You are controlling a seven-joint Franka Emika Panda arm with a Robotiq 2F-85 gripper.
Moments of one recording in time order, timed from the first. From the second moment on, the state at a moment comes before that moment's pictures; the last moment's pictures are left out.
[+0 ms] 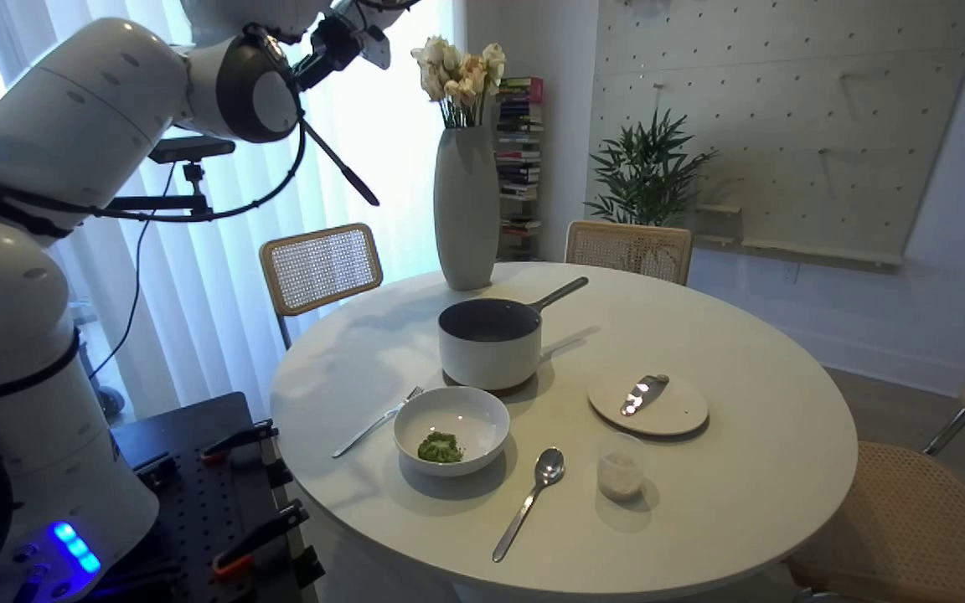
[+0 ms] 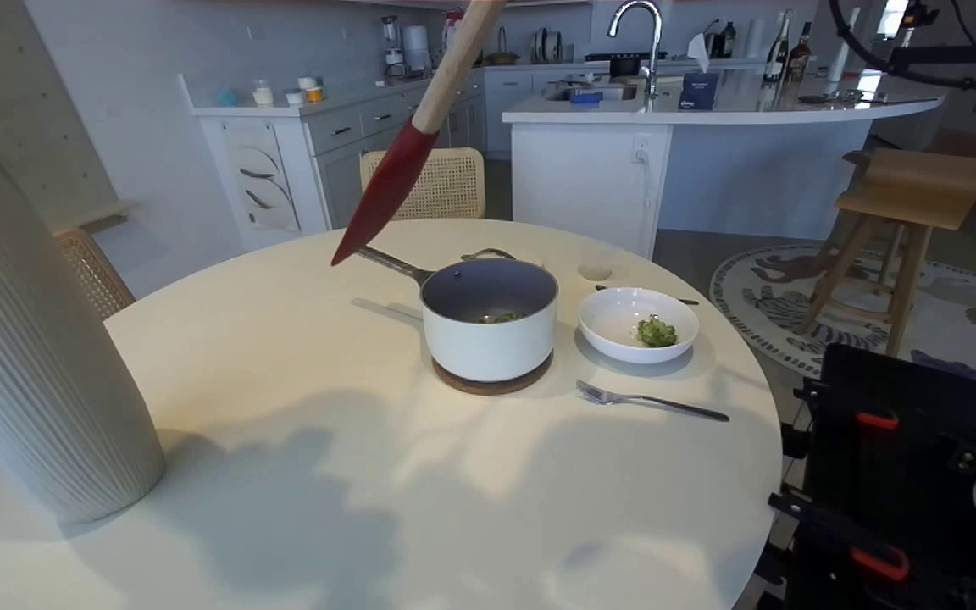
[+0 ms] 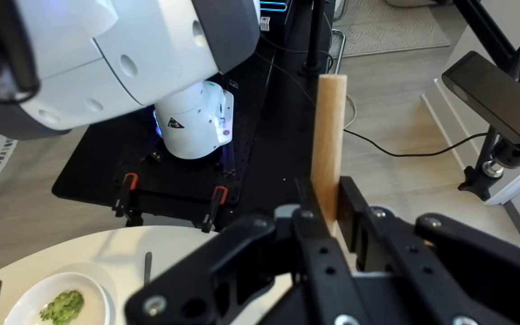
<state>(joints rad) 0.42 0.83 0.15 -0.37 0.50 0.38 0.79</state>
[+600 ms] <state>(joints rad) 0.45 0.97 0.15 -0.37 0.50 0.39 0.79</state>
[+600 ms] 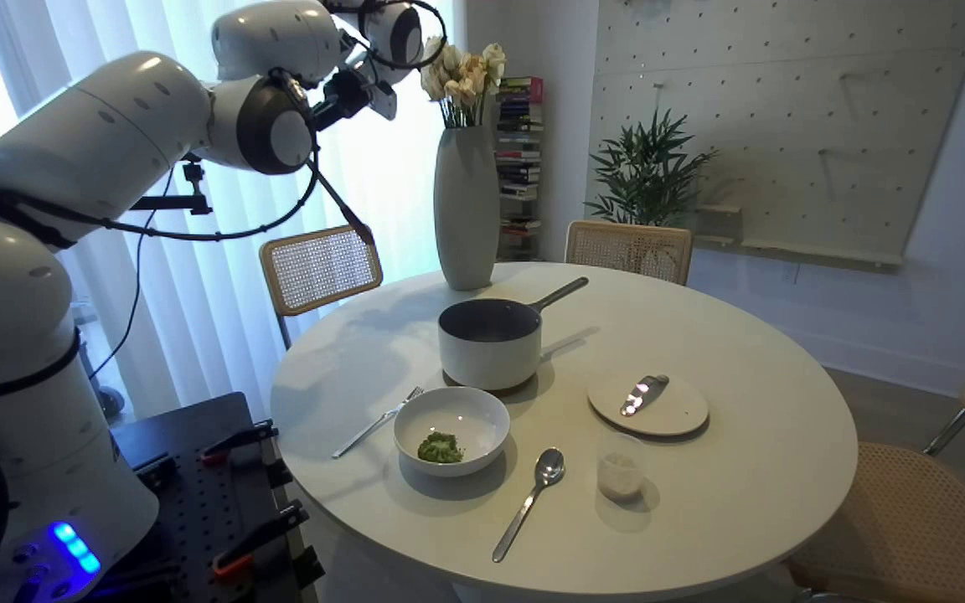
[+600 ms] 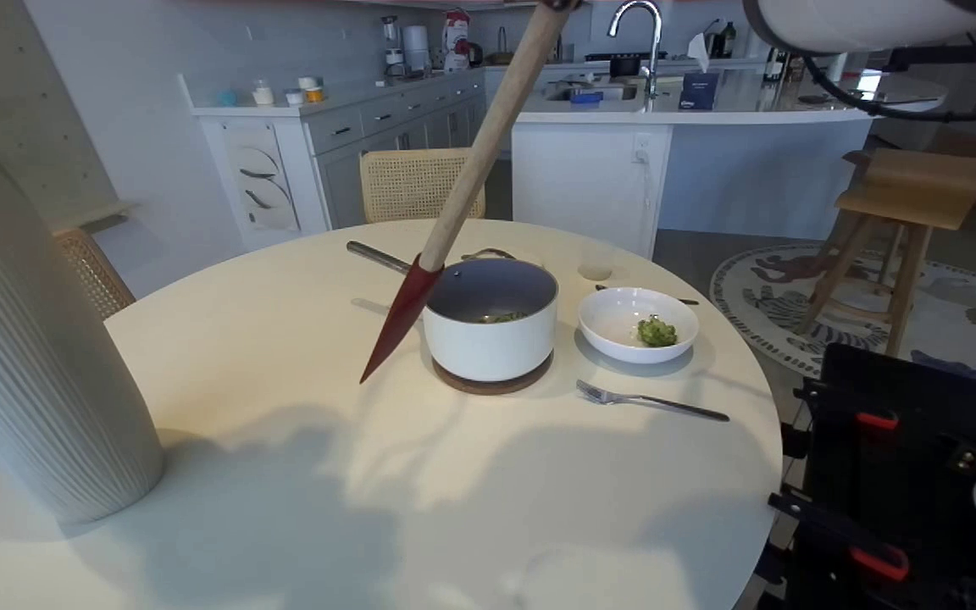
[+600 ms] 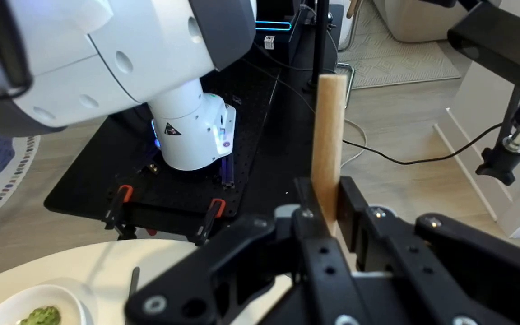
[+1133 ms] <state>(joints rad) 0.45 1.04 0.14 -0.39 0.42 0.51 0.79</state>
